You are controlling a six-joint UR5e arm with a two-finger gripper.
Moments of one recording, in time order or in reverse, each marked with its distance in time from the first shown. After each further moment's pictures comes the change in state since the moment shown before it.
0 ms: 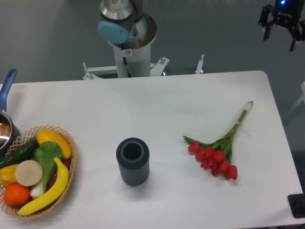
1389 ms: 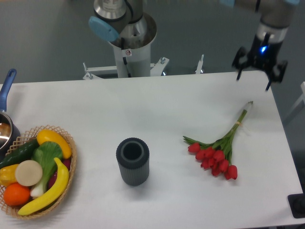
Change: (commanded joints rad) arm -0.319 -0.192 -0.100 0.262 0.021 -0.669
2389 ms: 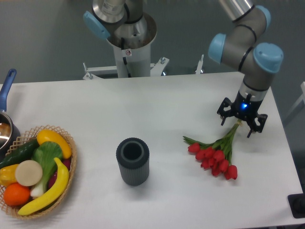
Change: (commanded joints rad) arm -0.094 -0.238 0.083 0.117 0.008 -0.020
